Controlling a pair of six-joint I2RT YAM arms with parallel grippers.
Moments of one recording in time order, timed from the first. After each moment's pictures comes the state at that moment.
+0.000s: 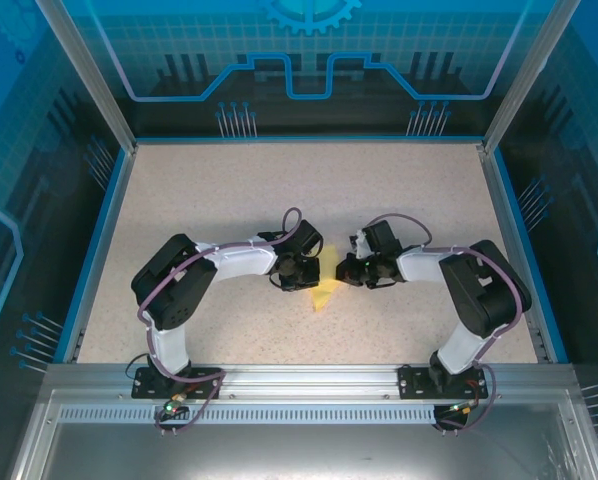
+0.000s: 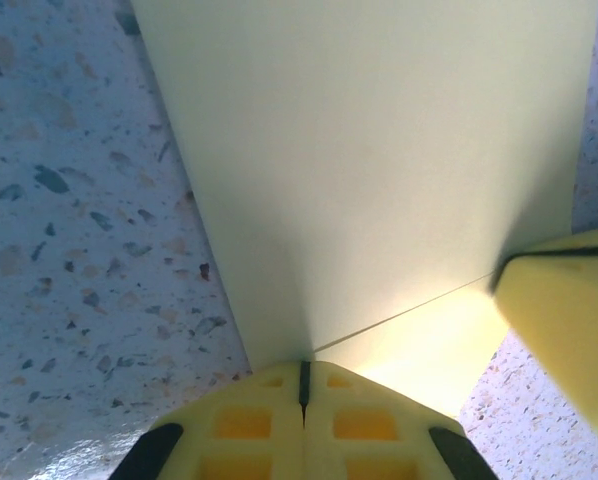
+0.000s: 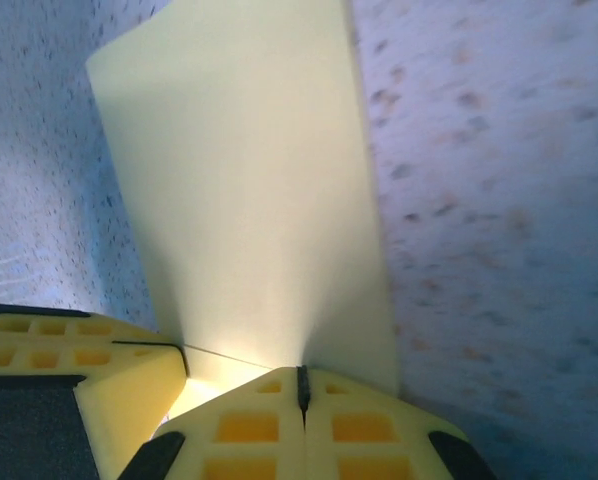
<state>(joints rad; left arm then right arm) -0.74 1.88 1.10 -0.45 0.19 -0.90 0.41 1.68 0.69 -0.05 -0.52 0.65</state>
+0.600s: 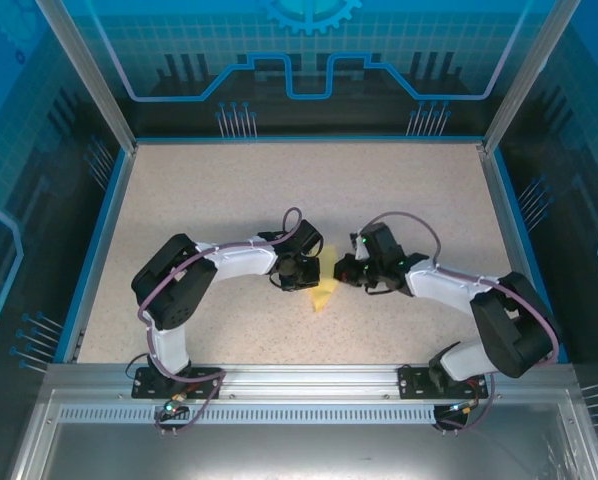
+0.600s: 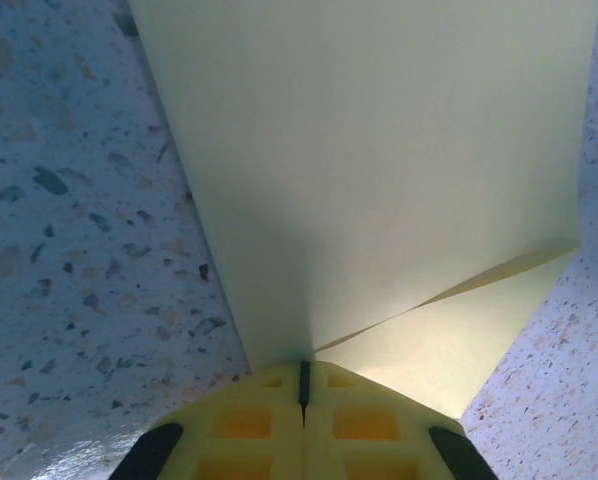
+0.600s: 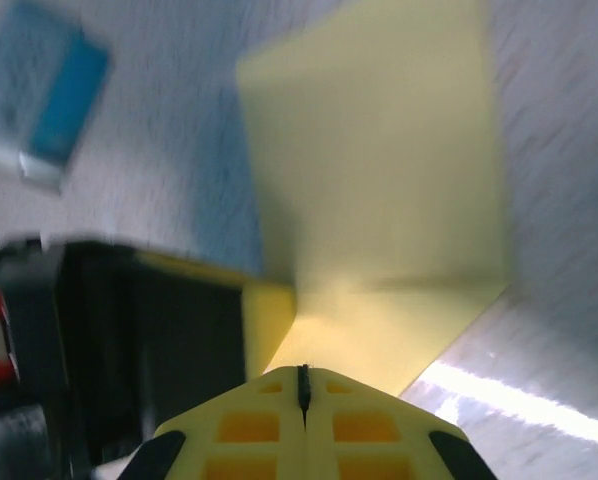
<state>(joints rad) -0.74 1.88 1.10 -0.45 0.19 -0.90 0.57 1.43 0.62 -0.09 -0.38 0.78</state>
